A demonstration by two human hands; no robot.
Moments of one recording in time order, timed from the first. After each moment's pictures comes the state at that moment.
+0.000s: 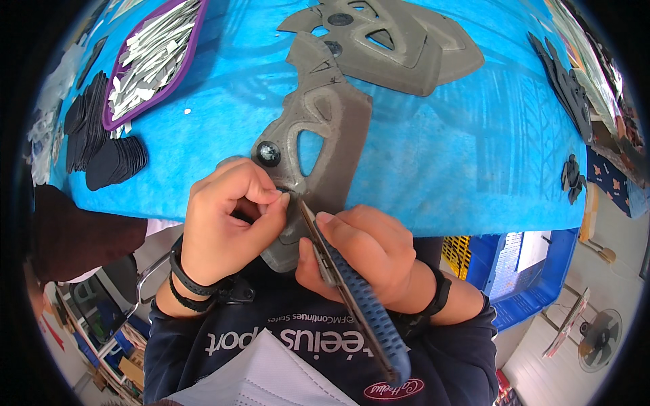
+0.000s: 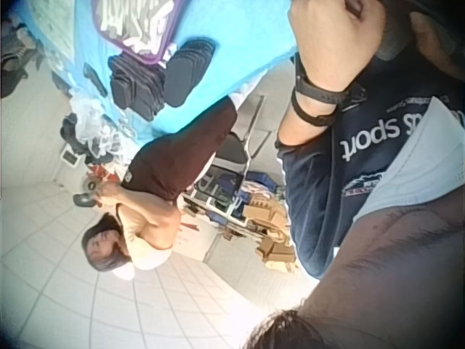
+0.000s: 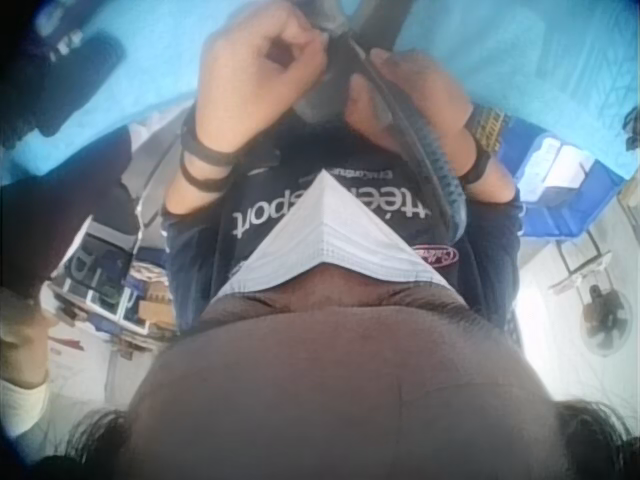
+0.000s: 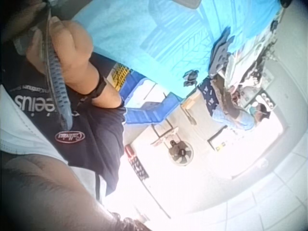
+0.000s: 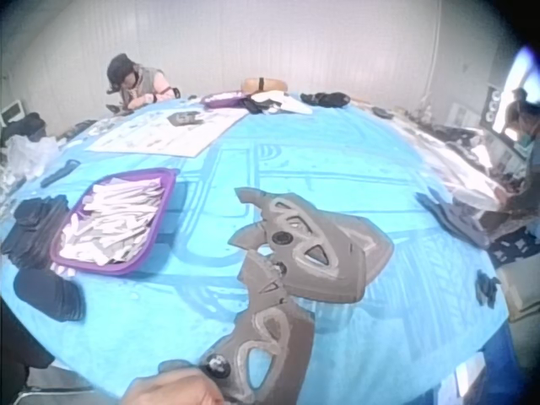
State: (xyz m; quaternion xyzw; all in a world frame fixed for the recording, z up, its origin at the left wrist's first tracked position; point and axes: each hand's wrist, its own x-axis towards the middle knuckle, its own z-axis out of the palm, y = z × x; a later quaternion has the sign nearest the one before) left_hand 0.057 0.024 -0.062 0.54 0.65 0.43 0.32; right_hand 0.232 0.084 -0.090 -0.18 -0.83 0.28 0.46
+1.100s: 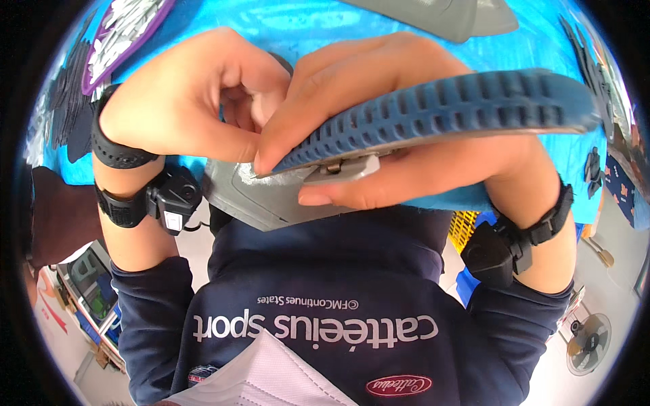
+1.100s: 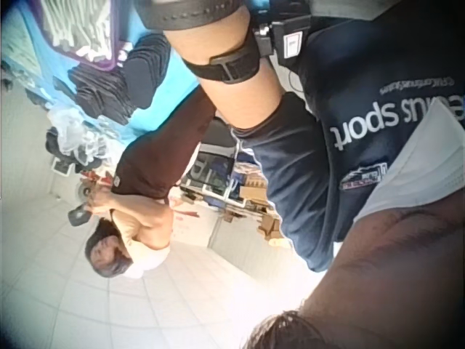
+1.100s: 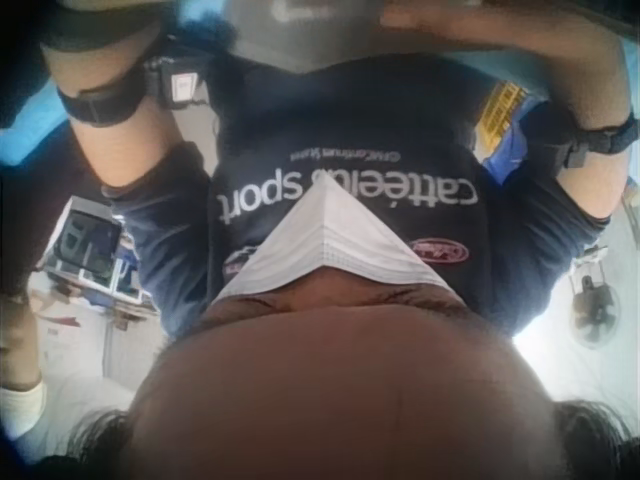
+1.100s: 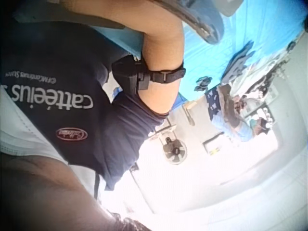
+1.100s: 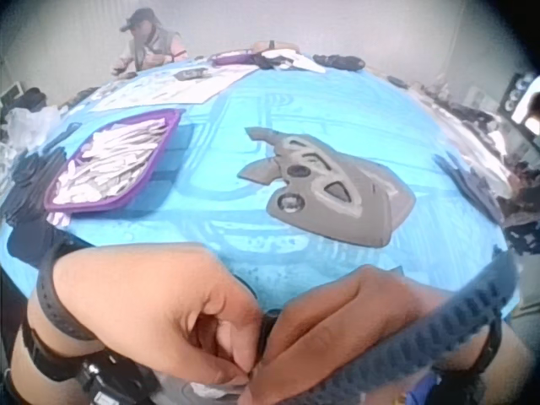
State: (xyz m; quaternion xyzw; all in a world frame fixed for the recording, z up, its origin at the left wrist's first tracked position) left_hand 0.006 0.097 -0.040 0.61 0.51 0.14 0.60; right_hand 0.204 0.195 -0.068 0.16 -0.80 0.56 0.15
